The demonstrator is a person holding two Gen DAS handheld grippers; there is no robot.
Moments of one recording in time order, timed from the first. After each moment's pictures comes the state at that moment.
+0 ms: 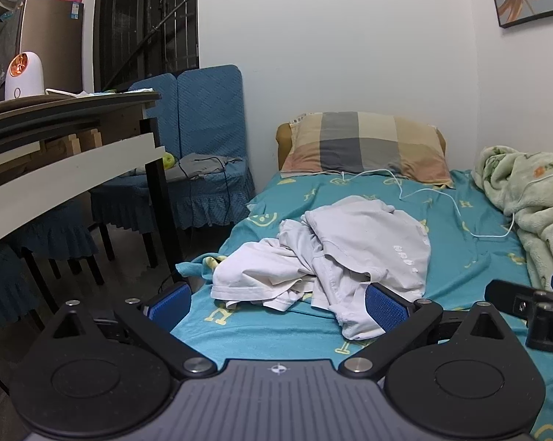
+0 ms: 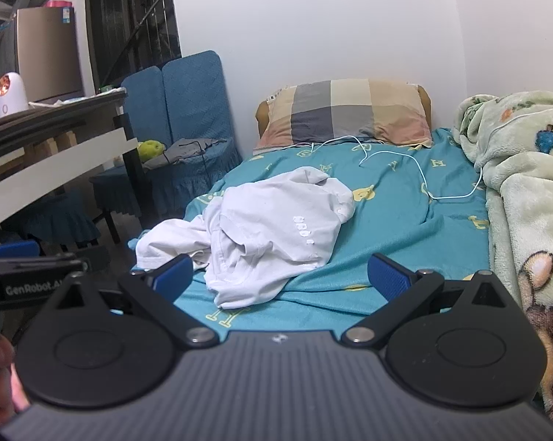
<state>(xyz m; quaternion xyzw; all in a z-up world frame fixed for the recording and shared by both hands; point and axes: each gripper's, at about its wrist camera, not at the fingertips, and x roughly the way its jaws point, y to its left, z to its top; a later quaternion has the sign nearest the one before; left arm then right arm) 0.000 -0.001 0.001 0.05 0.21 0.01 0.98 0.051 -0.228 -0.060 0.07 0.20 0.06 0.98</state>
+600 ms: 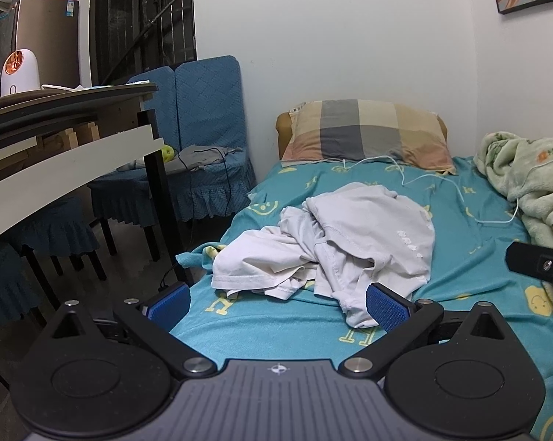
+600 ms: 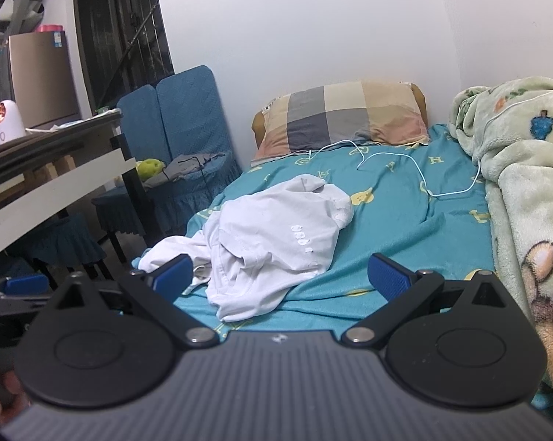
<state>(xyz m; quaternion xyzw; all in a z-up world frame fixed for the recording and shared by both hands) 0.001 -0.007 -0.004 0.06 0.23 0.02 0.97 0.051 -0.241 -0.061 0.12 0.18 0.06 0.97</state>
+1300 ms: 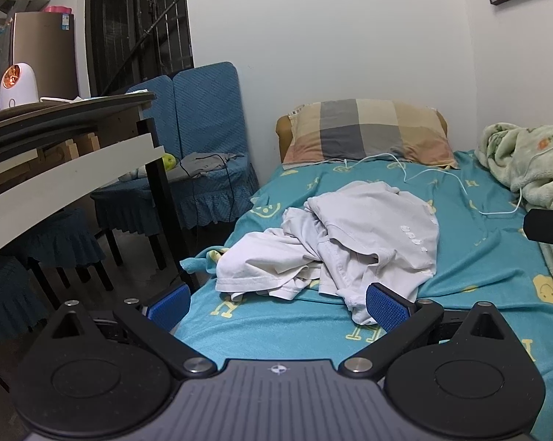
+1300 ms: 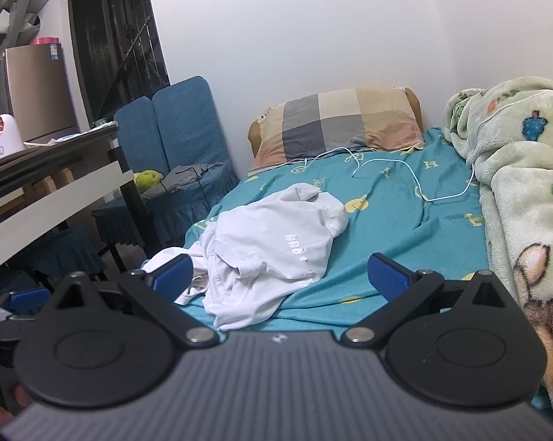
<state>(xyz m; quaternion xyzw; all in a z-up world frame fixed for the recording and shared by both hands) 0.000 -0.010 -0.009 0.08 0.22 0.01 0.97 0.049 -0.252 -0.058 0.13 0.17 0.05 0.98</state>
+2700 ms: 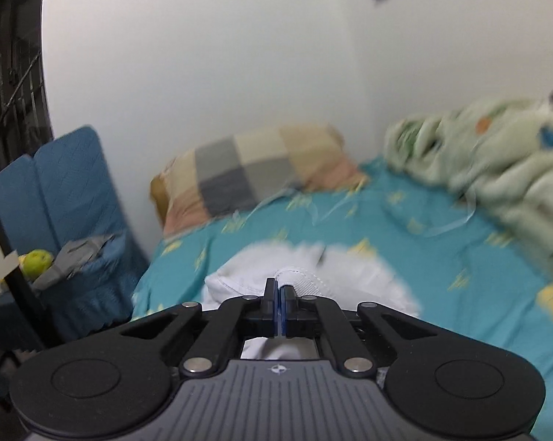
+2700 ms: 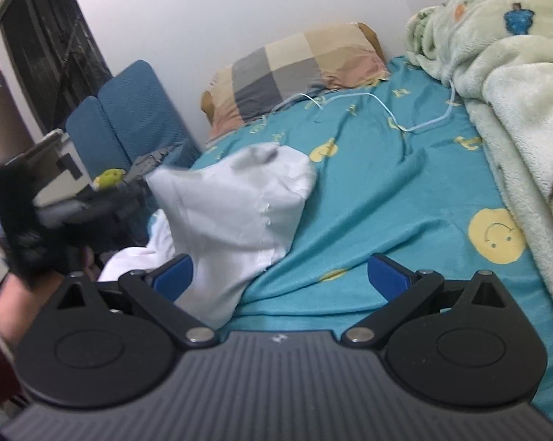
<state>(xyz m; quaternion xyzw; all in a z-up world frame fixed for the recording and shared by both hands) 0.221 -0.080 -0.036 0.16 0.13 -0.21 0.96 0.124 -0.277 -0.114 0.23 0.24 0.02 0.95</state>
